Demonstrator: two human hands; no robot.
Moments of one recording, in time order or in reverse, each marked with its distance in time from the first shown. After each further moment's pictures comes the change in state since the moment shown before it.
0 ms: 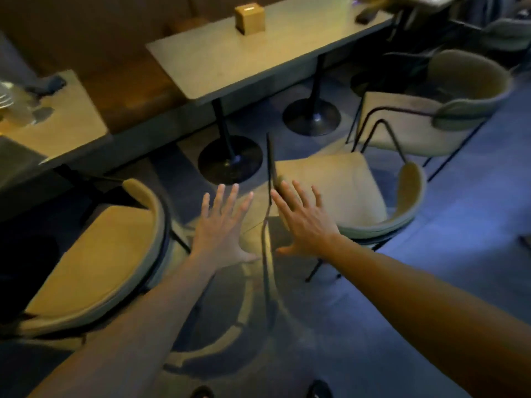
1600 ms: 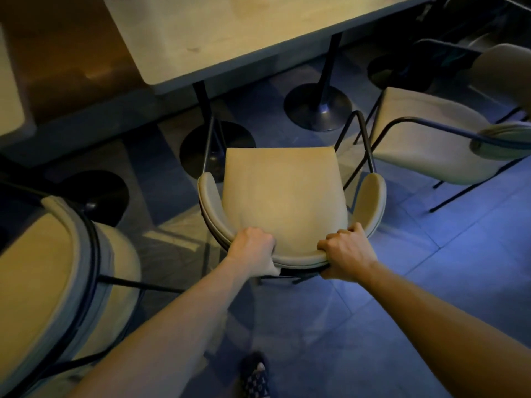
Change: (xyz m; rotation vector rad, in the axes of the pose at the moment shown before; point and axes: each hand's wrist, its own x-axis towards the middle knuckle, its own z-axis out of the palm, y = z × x) left_hand 0.232 0.048 0.103 -0.240 -0.500 0.019; right_hand 0.111 0.192 0.099 -0.165 -0.347 -0.032
